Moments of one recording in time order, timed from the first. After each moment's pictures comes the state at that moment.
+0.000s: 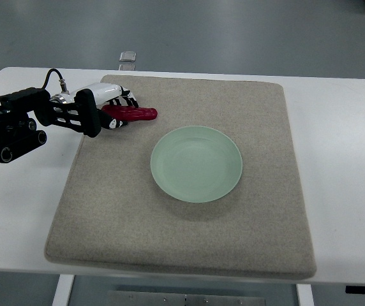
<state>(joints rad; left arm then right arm) -1.11 0.45 0.14 -0.69 1.12 0.15 -0.44 0.05 0.00 0.14 0.13 -0.17 0.00 0.10</state>
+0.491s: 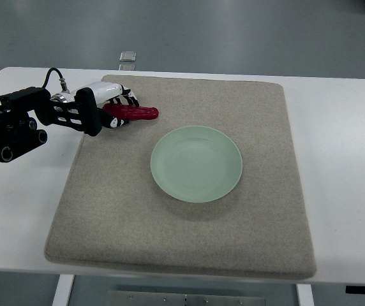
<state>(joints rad) -1.11 0.44 0.13 -0.69 1.11 0.15 -0.44 0.05 0.00 0.14 0.13 -0.17 0.00 0.10</state>
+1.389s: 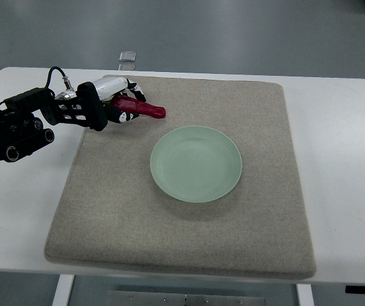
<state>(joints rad) -1.08 0.43 0.02 -0.71 1.08 0.17 -0.45 0.05 0.00 0.14 0.13 -0.17 0.00 0.10</state>
